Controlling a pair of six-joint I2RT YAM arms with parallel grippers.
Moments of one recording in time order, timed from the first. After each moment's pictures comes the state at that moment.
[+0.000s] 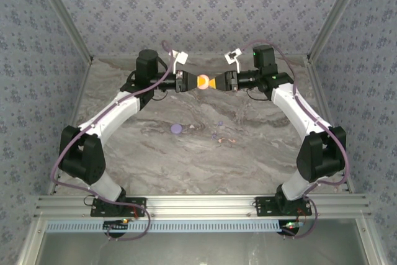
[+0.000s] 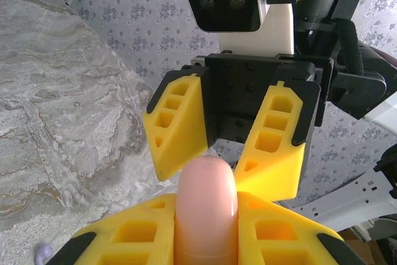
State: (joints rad) left arm -0.45 1.60 1.30 0.06 1.00 -0.56; right arm 0.29 1.61 1.41 -0.37 -1.11 0.26
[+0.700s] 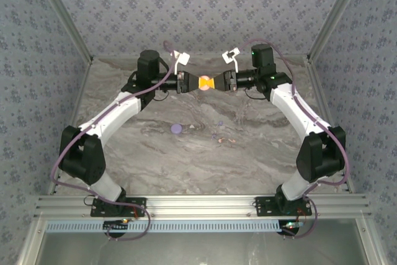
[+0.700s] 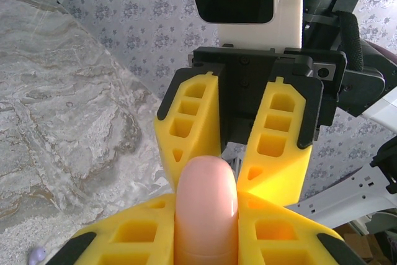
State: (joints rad) left arm -0.46 1.60 1.30 0.06 1.01 -0.56; right arm 0.31 1.61 1.41 -0.32 -1.15 0.27
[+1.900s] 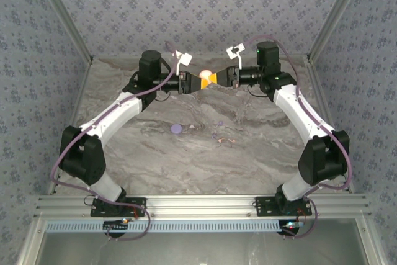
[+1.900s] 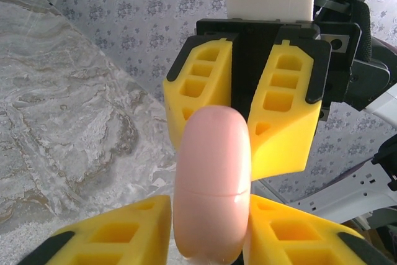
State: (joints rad) left arm -0.48 1.60 1.31 0.07 1.00 -0.55; right arm 0.28 1.57 1.41 -0.25 -1.13 0.32
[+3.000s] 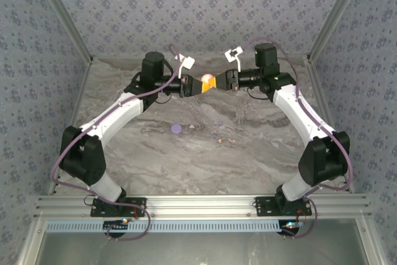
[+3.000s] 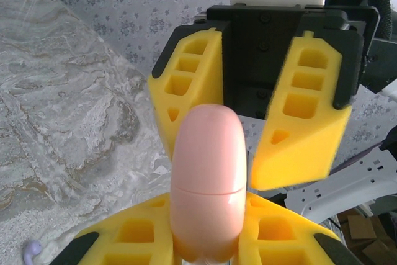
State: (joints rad) left arm -0.49 1.60 1.31 -0.01 1.00 -0.47; right arm 0.30 1.56 1.41 -0.35 -1.10 0.26
